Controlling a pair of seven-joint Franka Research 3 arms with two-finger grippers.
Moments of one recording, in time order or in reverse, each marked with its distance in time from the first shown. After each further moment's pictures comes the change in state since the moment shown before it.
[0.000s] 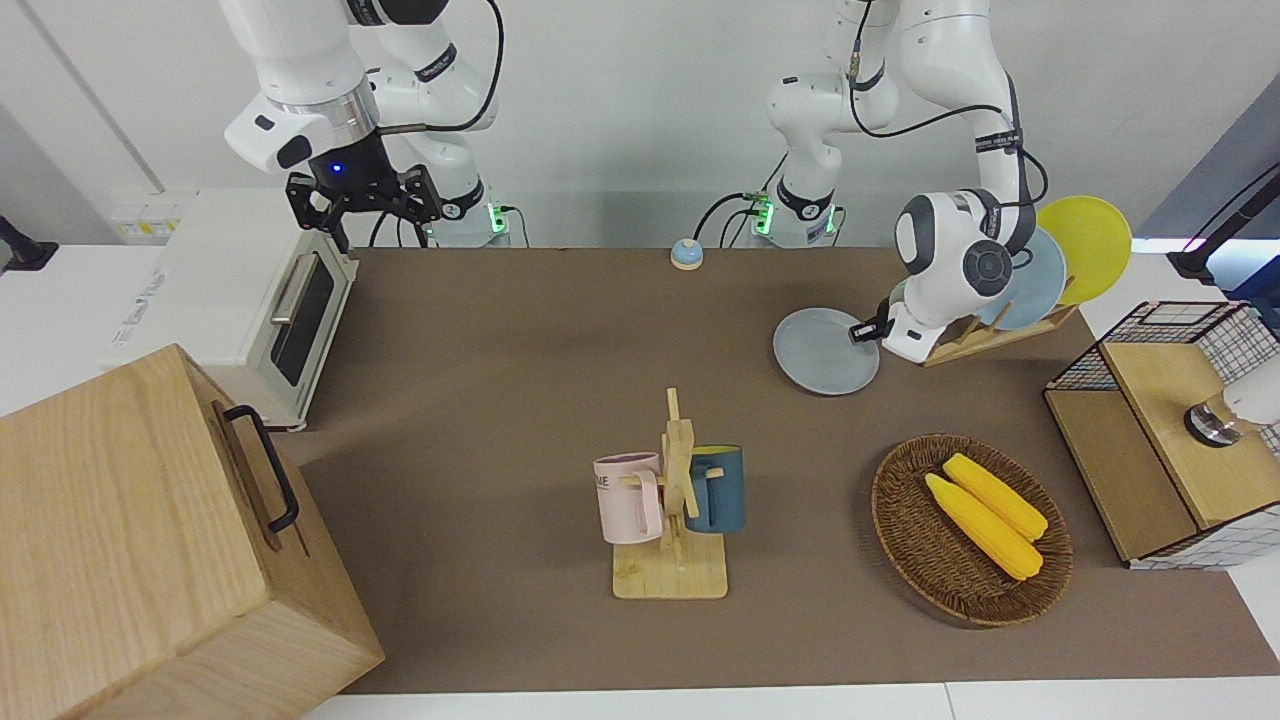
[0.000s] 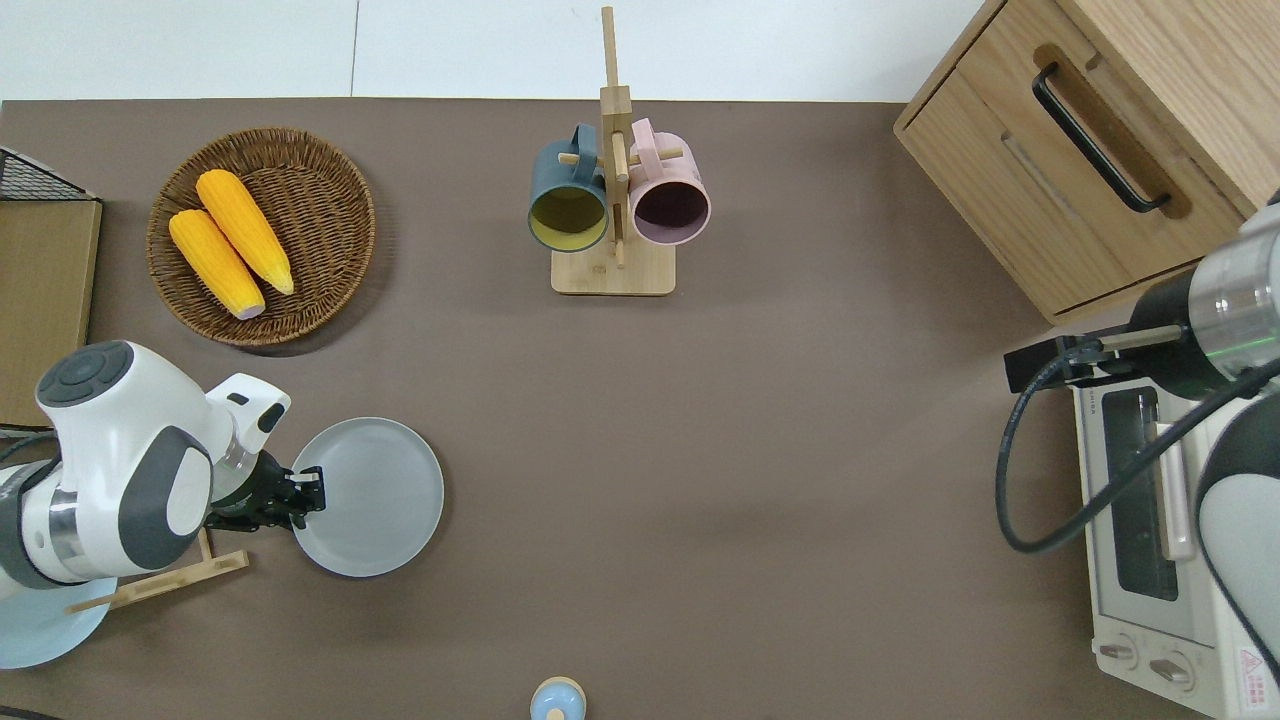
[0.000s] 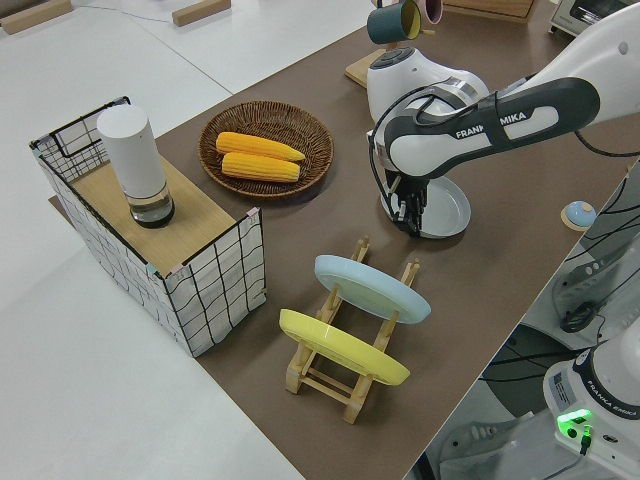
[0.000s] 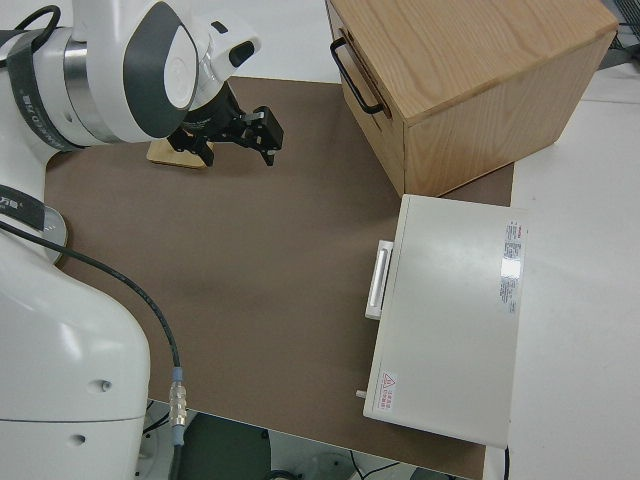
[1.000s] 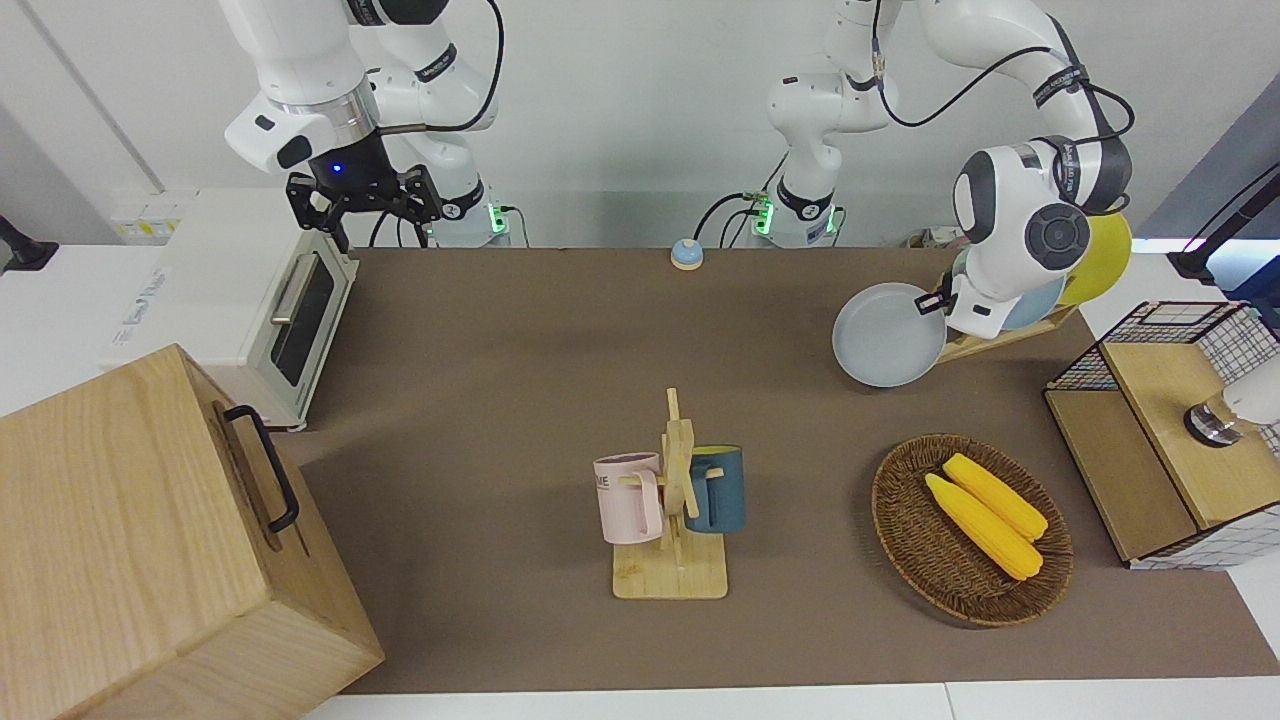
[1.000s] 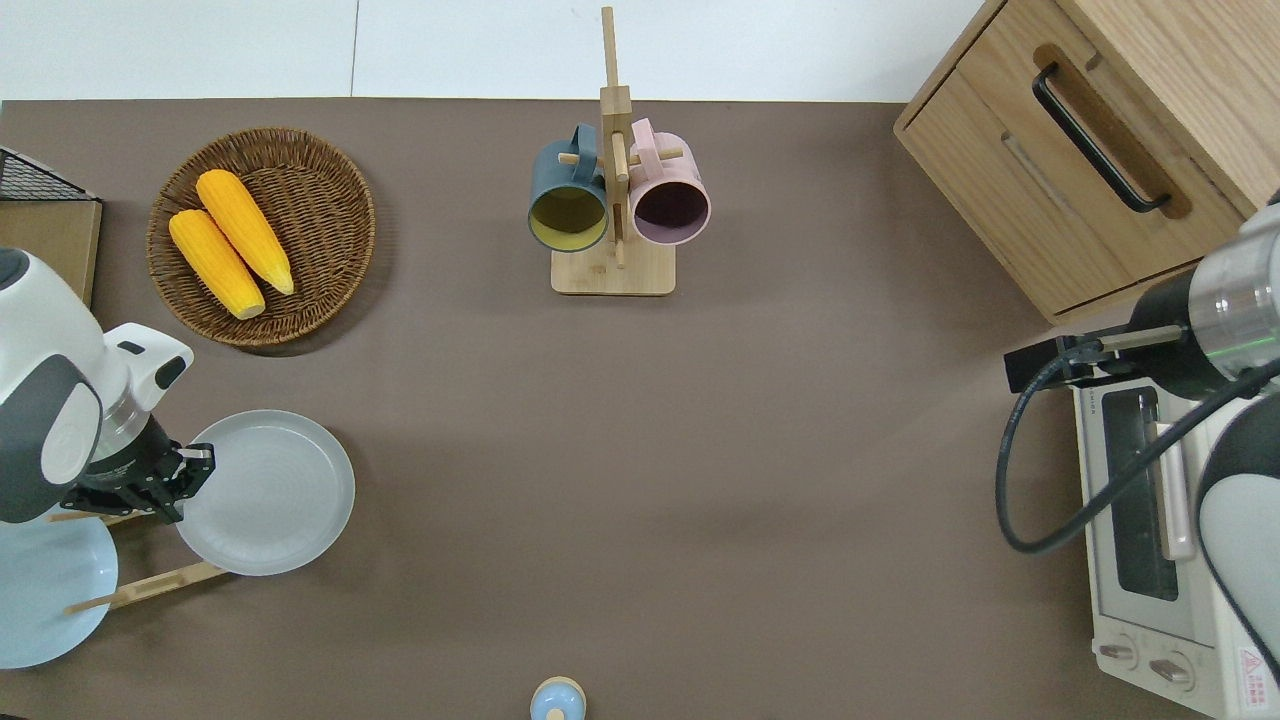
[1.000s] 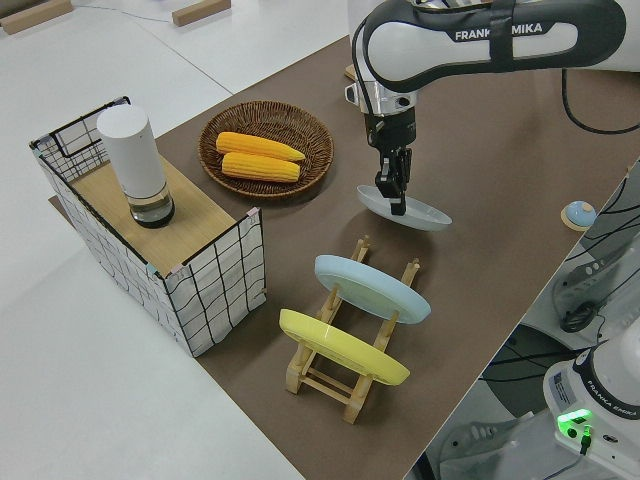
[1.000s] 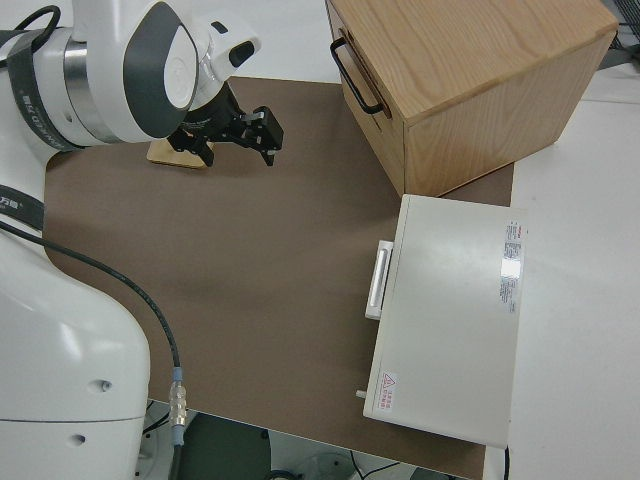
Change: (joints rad) left arm 0.000 -0.004 0.037 0.301 0.226 -0.388 -0.060; right arm 0.000 0.000 0.000 0.000 0.000 0.000 0.000
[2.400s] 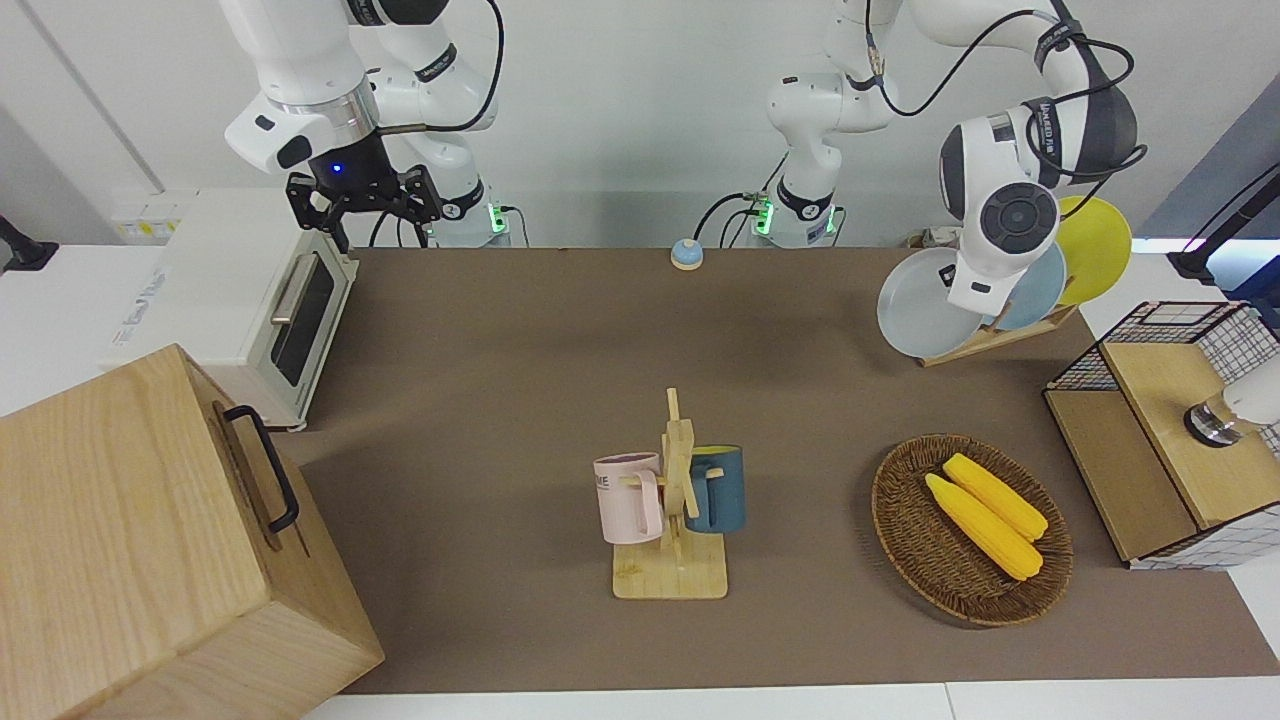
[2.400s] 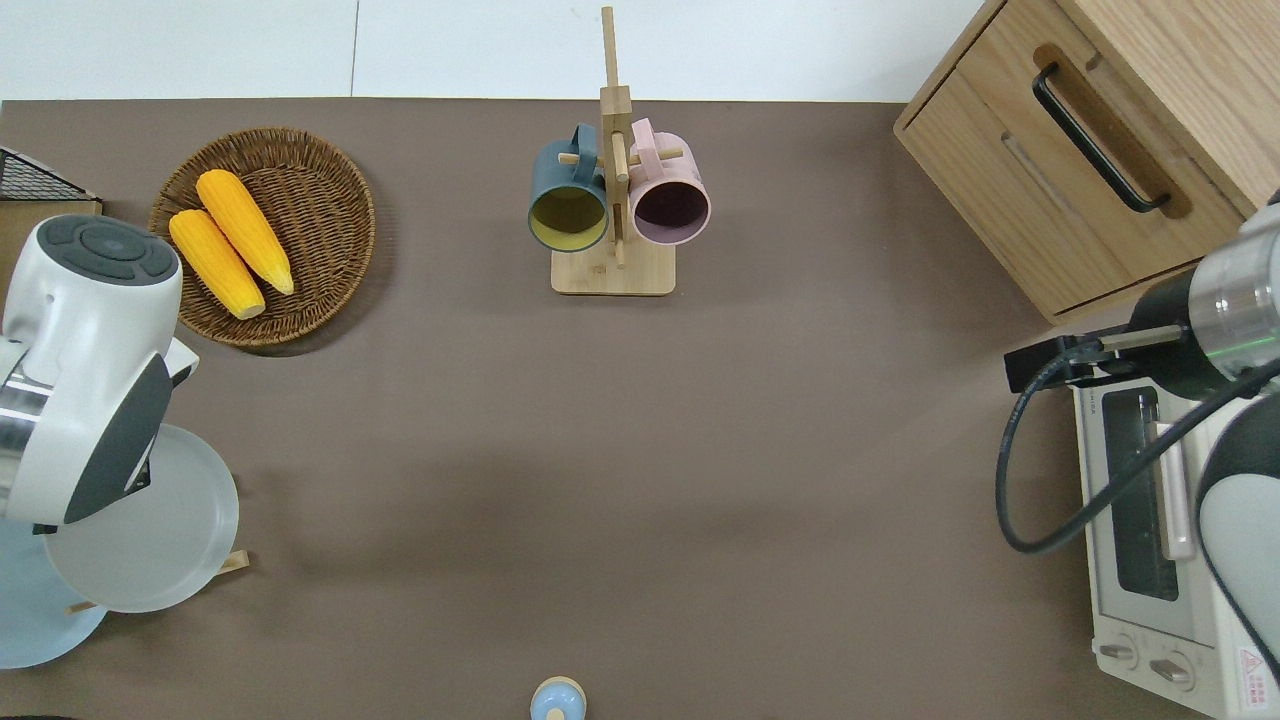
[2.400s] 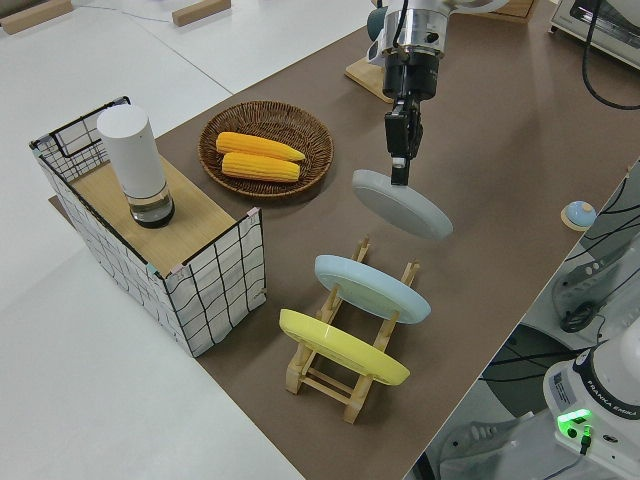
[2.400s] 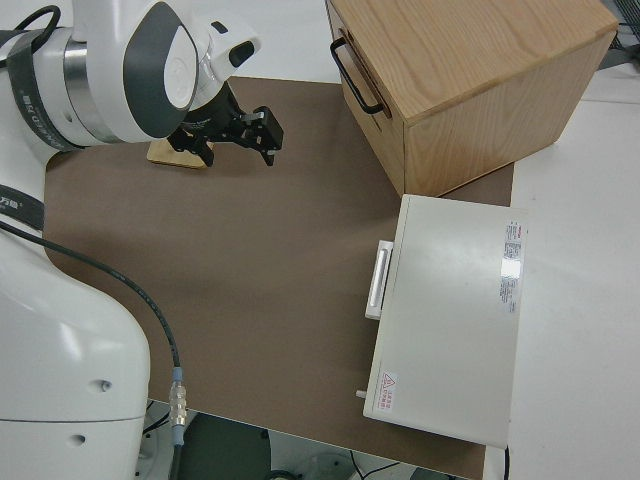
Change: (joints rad) left arm -0.016 -0.012 -0.155 0.114 0.446 -0.275 -0.043; right arm 0.000 0.000 0.000 0.000 0.000 0.000 0.000
